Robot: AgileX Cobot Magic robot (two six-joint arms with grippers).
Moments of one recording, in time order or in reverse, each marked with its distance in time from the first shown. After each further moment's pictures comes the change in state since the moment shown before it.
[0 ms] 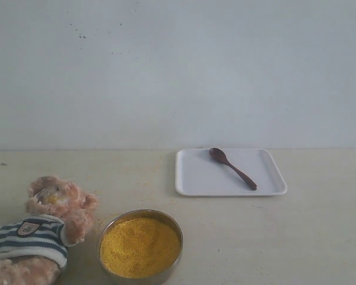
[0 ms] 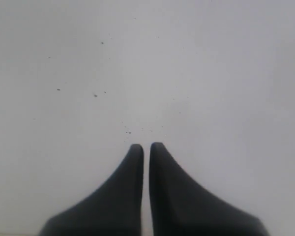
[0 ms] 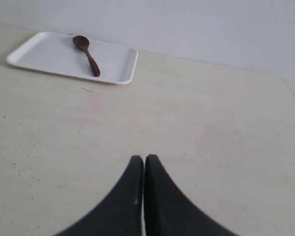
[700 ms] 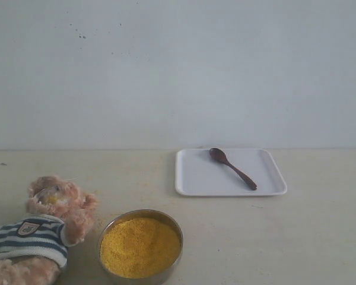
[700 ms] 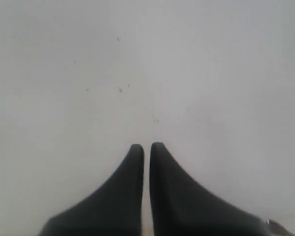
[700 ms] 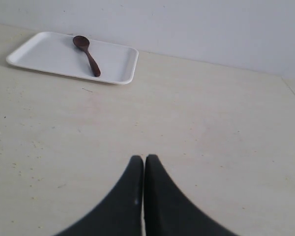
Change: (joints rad) left arm -0.080 -0.303 0.144 0.796 0.063 -0.583; right arm 0.000 0.000 0.000 0.000 0.000 0.000
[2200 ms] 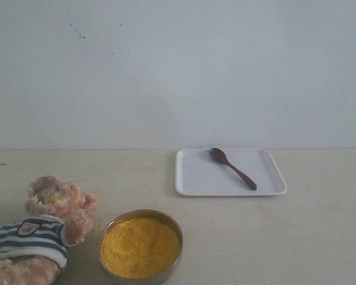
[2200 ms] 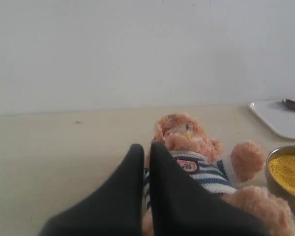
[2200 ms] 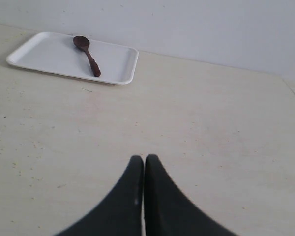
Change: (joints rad) left arm -0.003 -0.015 0.444 0.139 -0.102 -0.116; right arm 0.000 0.000 0.000 0.000 -0.002 0.000
